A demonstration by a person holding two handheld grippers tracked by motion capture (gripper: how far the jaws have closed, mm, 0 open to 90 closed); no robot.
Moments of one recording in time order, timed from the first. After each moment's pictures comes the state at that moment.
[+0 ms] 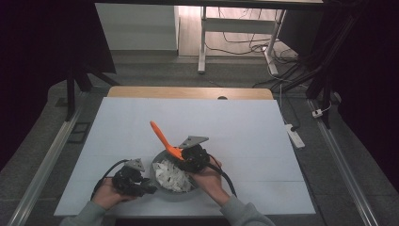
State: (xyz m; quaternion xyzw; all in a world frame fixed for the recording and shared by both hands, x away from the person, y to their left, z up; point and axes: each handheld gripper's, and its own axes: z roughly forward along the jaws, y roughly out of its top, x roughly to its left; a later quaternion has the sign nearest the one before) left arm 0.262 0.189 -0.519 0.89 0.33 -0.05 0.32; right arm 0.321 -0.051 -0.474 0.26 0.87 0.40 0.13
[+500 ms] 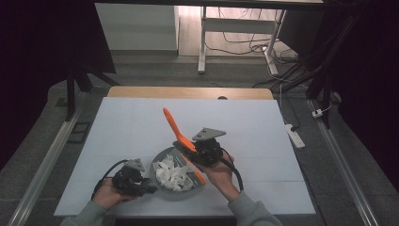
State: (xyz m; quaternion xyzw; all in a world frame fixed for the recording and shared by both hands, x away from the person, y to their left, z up) left arm 0.263 0.190 -0.522 0.89 0.33 -0.05 0.32; right arm 0.328 -0.083 -0.448 0.29 0.84 0.43 0.13
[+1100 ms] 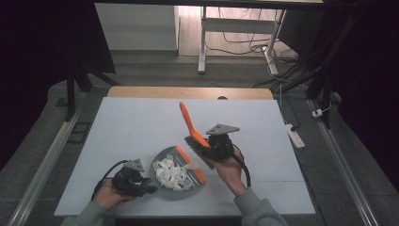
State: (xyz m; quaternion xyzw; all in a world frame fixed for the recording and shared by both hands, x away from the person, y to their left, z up) left arm 0.261 0.190 -0.525 0.88 0.33 -0.04 0.33; right arm 0.346 -0.115 -0.450 0.34 0.83 0.43 0.14
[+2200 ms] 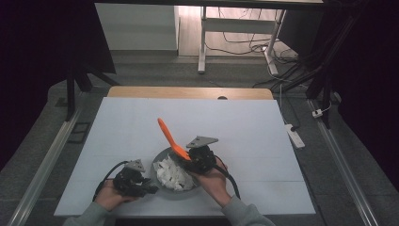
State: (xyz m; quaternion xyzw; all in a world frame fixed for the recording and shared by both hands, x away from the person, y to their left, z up) left arm 0.260 0.187 -0.527 0.88 0.34 -0.04 0.33; right arm 0.316 -0.071 -0.467 0.30 0.85 0.42 0.11
